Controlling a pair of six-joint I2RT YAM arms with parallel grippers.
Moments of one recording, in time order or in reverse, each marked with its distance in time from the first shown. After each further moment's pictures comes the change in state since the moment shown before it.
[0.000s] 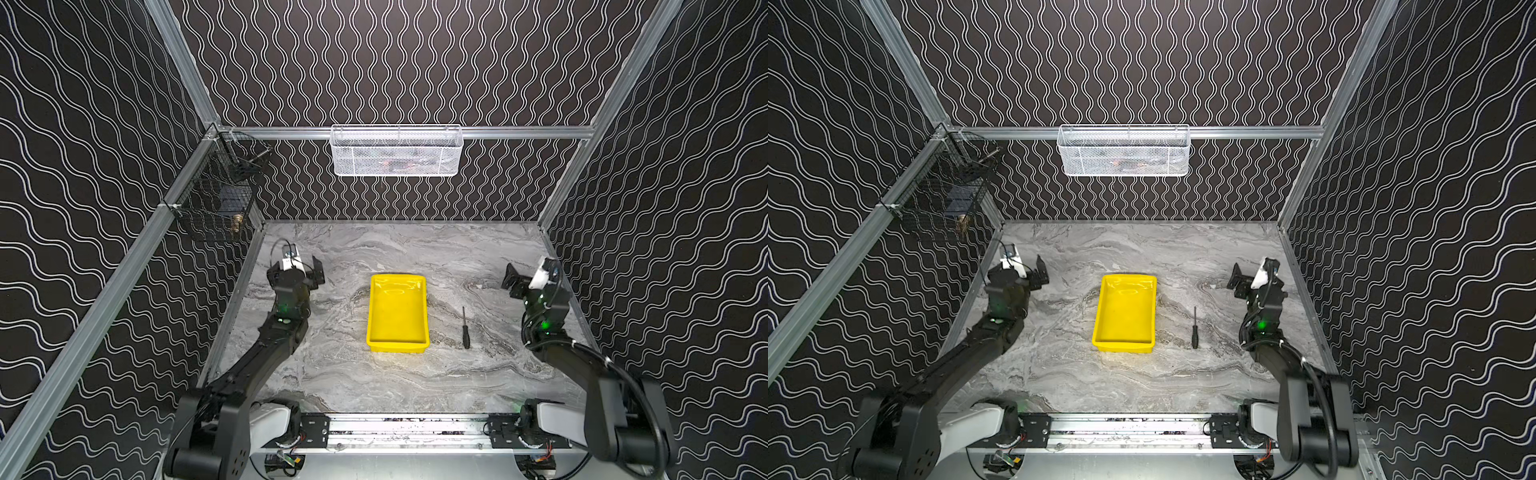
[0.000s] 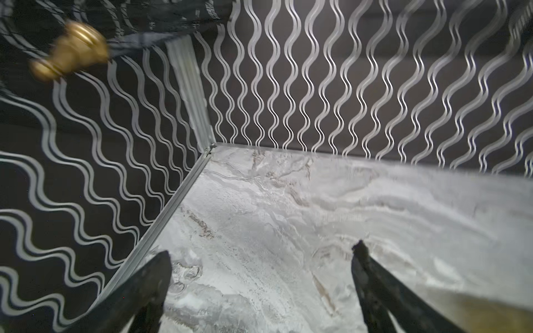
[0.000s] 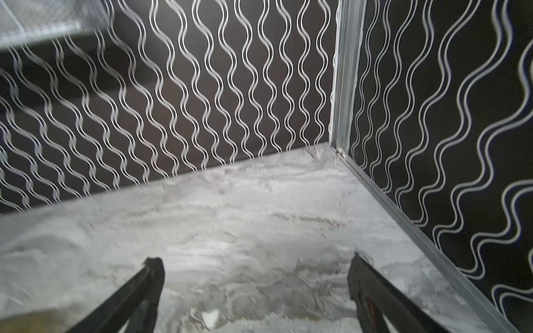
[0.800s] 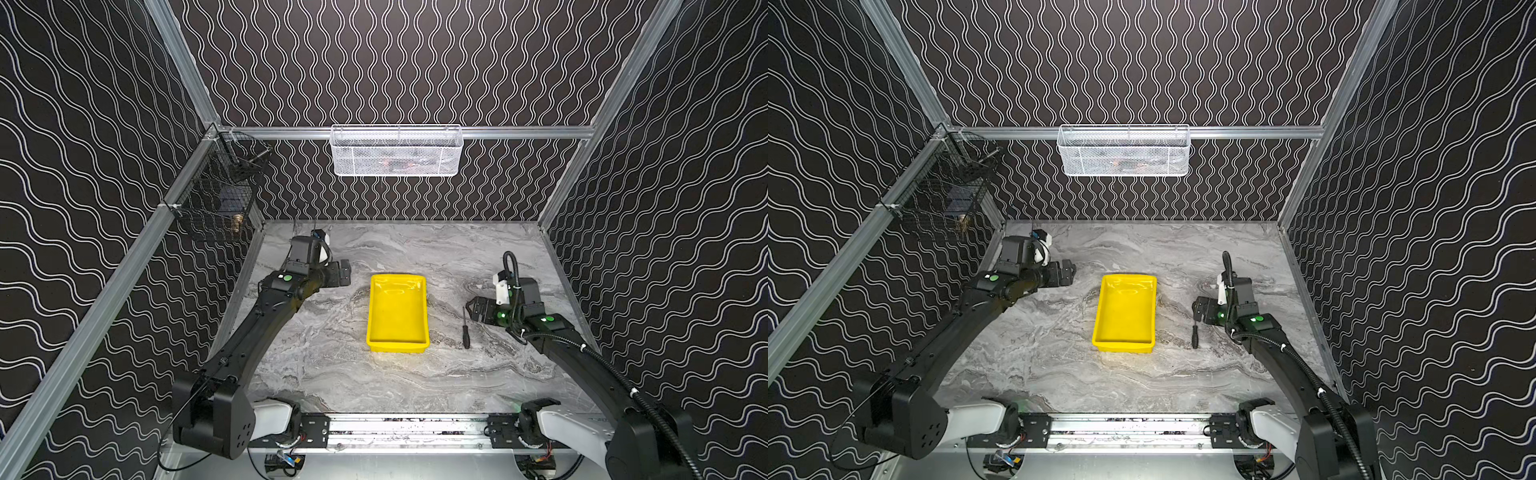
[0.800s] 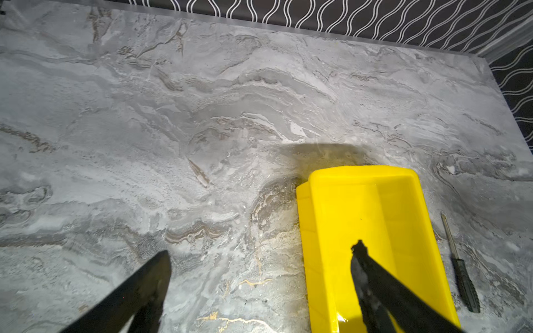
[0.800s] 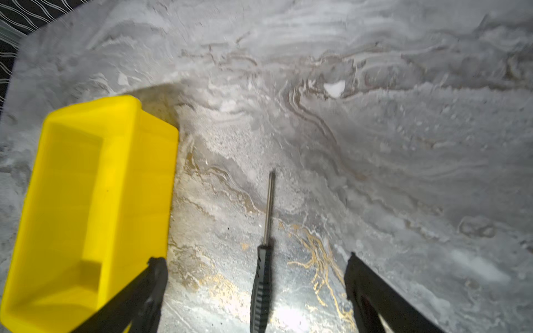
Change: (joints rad) left arm -0.069 0.165 0.444 -0.808 0.483 -0.148; right arm 0.305 -0.097 0.198 -1.026 -0.170 0.182
